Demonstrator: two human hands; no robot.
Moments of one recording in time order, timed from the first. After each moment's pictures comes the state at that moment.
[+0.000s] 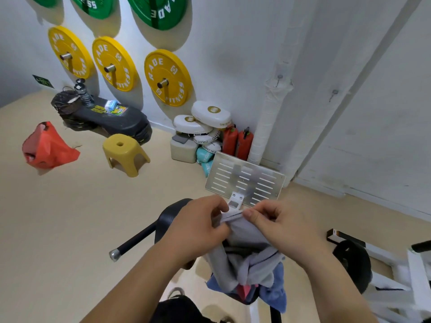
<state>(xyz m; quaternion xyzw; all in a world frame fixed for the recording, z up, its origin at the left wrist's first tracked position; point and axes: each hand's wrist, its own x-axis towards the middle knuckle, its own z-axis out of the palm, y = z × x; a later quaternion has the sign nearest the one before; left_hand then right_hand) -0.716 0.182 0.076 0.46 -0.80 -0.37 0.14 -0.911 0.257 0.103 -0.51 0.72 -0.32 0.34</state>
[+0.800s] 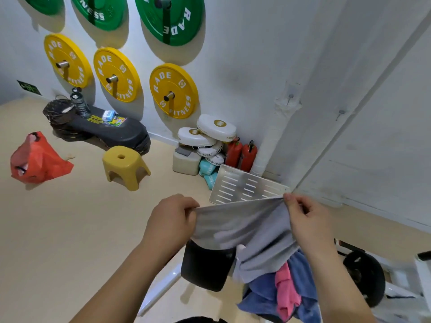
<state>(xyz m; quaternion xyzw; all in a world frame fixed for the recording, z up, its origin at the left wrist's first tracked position) -0.554 0.073 0.077 0.54 -0.78 -0.24 0.18 -0.812 0.179 0.092 -0.34 0.79 -0.47 0.18</state>
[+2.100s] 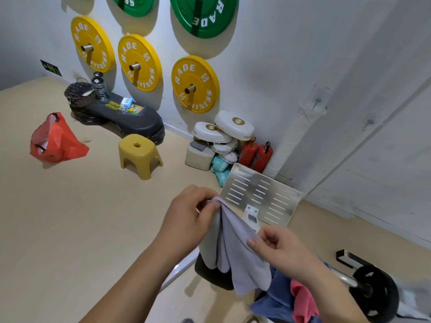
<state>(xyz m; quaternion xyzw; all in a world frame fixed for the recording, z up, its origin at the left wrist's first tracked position) -0.504 0.069 0.081 0.48 -0.73 -0.35 0.33 -0.738 0.160 0.055 -0.54 0.70 -0.23 0.40</state>
